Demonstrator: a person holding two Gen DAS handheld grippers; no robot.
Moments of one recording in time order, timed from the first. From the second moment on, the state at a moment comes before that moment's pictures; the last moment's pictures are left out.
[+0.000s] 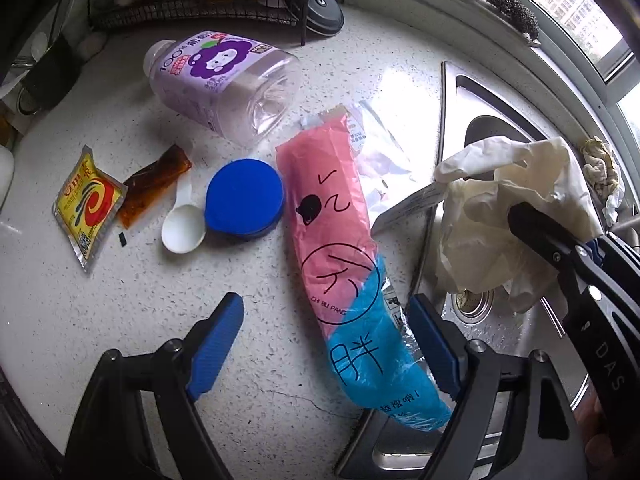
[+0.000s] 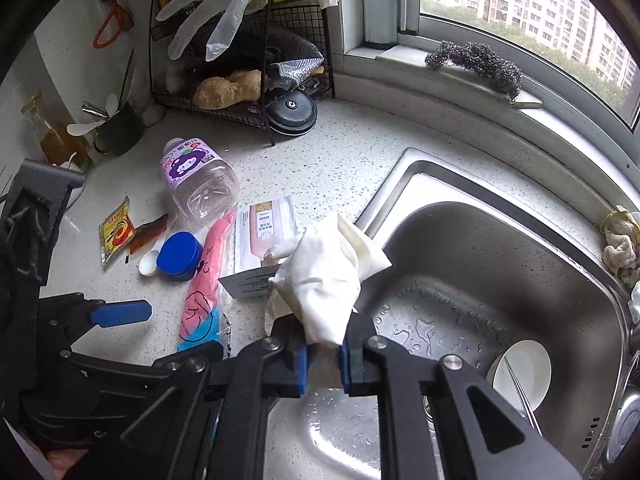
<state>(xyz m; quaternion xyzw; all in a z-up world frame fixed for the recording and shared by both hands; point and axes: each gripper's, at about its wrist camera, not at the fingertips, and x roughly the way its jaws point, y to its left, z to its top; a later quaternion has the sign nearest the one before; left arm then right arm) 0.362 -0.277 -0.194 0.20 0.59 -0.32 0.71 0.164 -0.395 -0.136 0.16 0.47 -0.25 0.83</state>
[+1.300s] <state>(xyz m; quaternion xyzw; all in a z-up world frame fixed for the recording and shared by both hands) 0.303 -0.146 -0.133 0.14 0.53 -0.28 0.79 0.148 -0.288 -0.097 0.11 0.45 -0.13 0.88</state>
